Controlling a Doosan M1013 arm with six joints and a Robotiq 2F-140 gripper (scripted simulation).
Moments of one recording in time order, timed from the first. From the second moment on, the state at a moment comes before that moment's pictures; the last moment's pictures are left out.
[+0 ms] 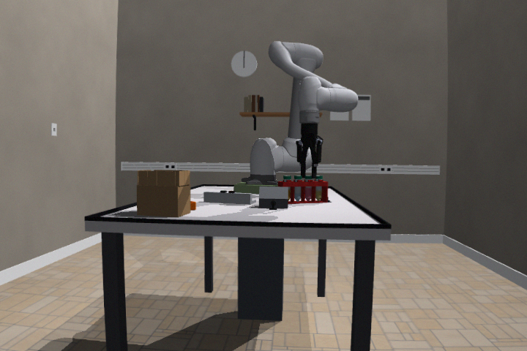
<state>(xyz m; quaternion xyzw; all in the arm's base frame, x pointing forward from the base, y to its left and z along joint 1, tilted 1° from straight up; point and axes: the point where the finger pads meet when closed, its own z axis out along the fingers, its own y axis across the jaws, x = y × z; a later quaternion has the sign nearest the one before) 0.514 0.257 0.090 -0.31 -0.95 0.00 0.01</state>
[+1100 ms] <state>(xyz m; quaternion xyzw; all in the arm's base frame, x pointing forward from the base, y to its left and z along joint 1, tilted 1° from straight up) 0.514 0.257 0.090 -0.70 -0.71 -0.01 0.02</state>
